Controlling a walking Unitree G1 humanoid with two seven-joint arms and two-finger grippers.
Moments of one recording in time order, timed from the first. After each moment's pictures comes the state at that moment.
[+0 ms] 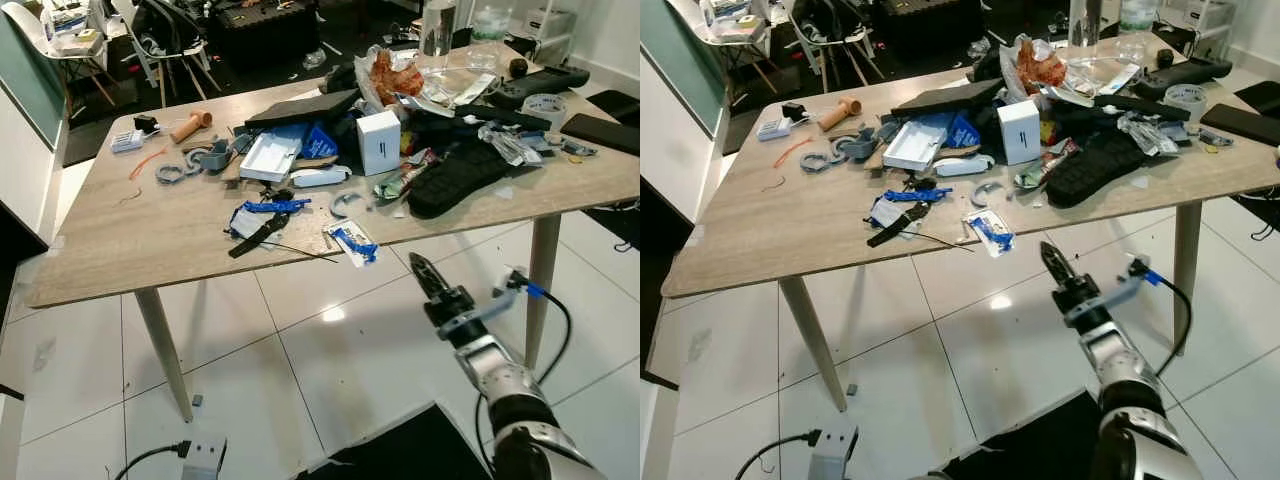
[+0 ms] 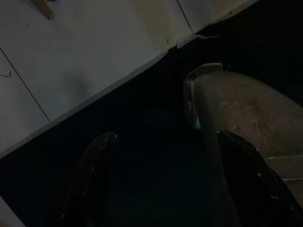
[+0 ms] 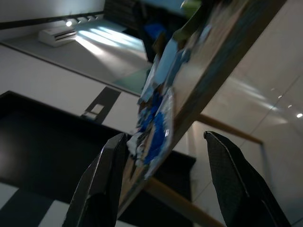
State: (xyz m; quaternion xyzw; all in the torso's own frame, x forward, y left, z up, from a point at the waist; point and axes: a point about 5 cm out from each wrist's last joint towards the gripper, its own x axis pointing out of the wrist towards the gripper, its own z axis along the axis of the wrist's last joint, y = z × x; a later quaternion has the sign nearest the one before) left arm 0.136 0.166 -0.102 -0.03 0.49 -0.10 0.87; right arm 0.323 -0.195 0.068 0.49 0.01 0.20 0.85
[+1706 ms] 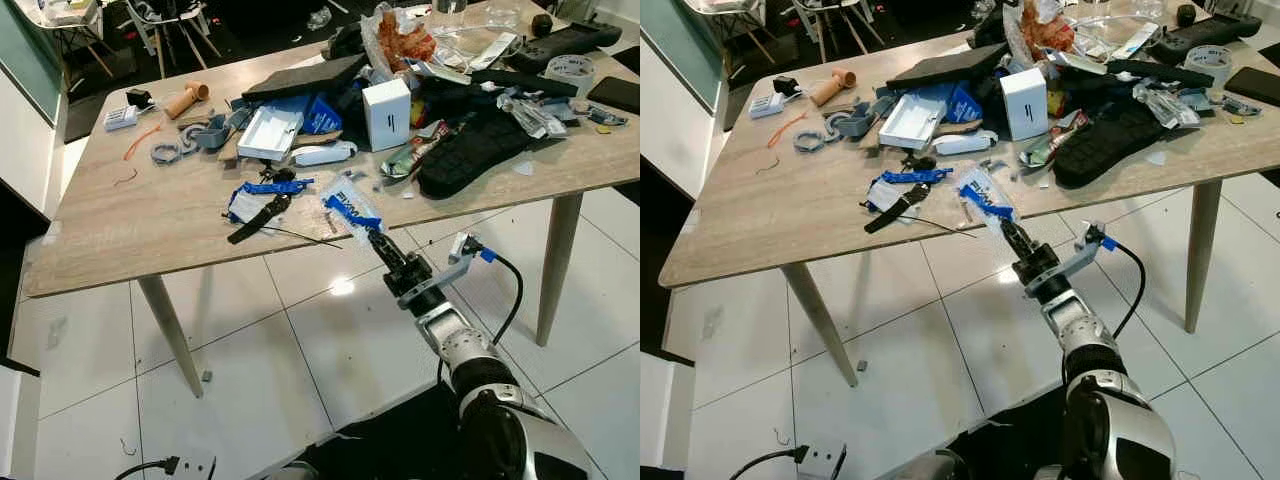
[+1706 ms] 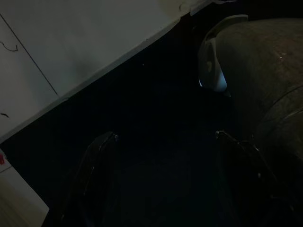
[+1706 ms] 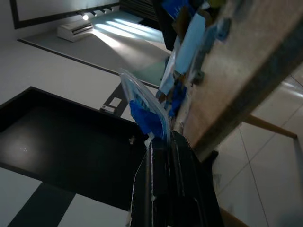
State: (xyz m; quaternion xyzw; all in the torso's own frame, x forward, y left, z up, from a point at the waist) left arm 0.115 0.180 -0.105 -0.01 0.50 -0.11 0.86; right arm 0.351 -0.156 0.099 0.50 -0.02 0.25 0.83
